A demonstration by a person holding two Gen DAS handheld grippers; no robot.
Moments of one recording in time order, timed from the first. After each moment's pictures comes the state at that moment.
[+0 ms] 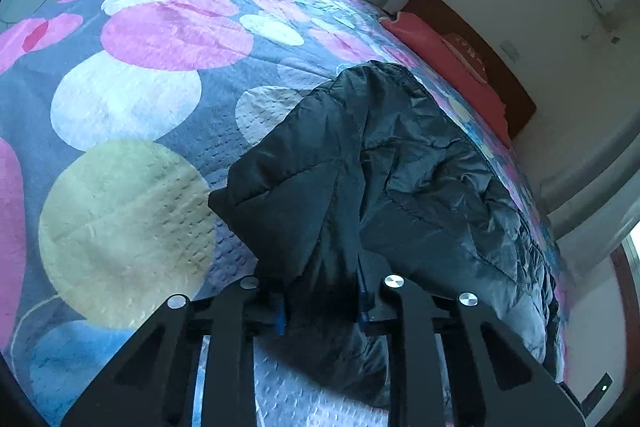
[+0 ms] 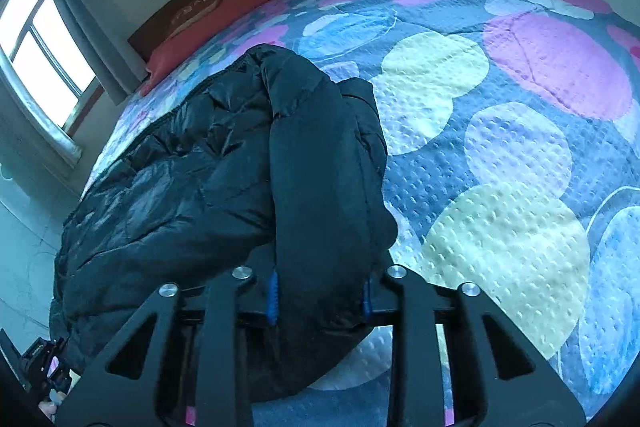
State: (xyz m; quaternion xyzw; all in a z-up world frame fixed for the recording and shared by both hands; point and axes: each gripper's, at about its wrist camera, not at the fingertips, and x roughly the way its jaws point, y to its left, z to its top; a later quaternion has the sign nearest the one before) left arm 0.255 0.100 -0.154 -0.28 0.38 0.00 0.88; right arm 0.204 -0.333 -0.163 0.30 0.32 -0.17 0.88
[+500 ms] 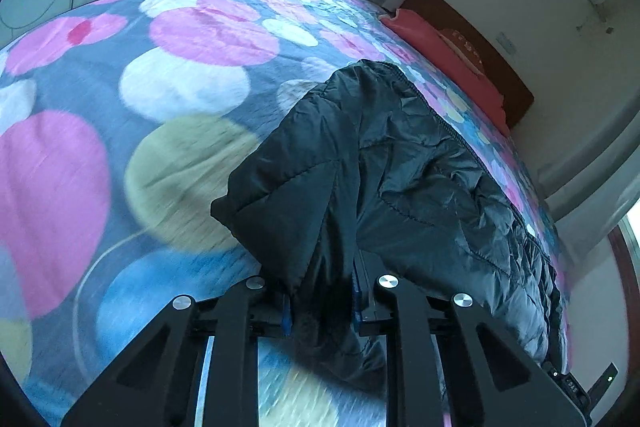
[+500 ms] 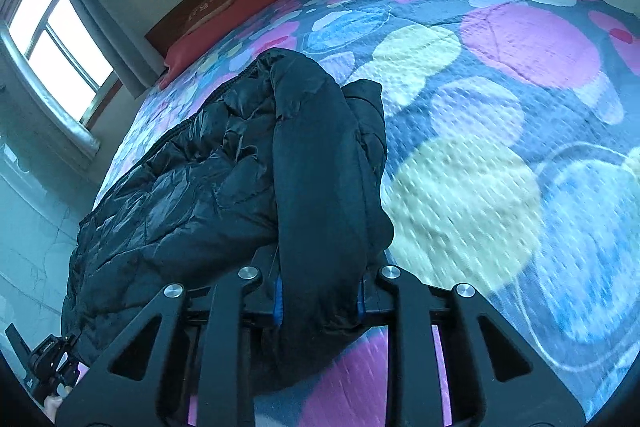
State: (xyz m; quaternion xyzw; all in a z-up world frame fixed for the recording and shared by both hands) left arm 0.193 0.116 -0.140 -0.28 0.38 0.01 0.88; right arm 0.147 -0.329 -0.151 0.31 0.33 -0.14 0.88
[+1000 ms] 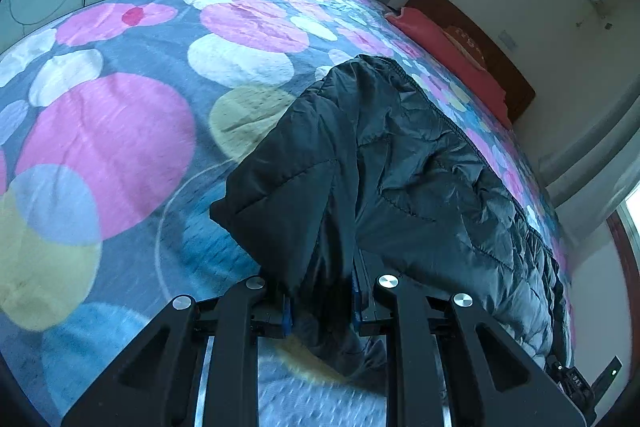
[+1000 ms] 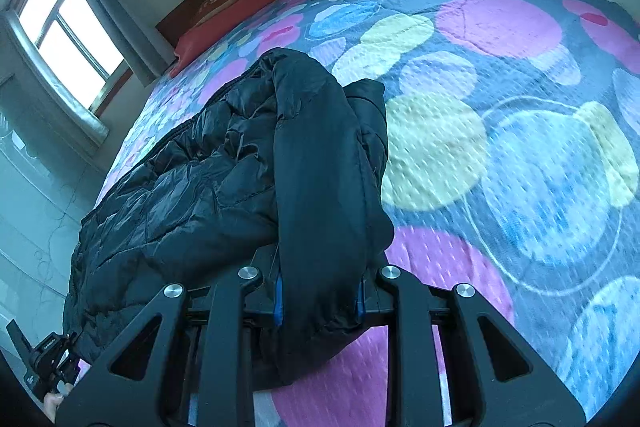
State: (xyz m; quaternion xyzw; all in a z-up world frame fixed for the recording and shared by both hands) left arm 0.142 0.130 -0.136 -0.27 0.39 0.01 0.88; right arm 0.084 -0.317 -0.151 0.30 0.34 -0.12 0.88
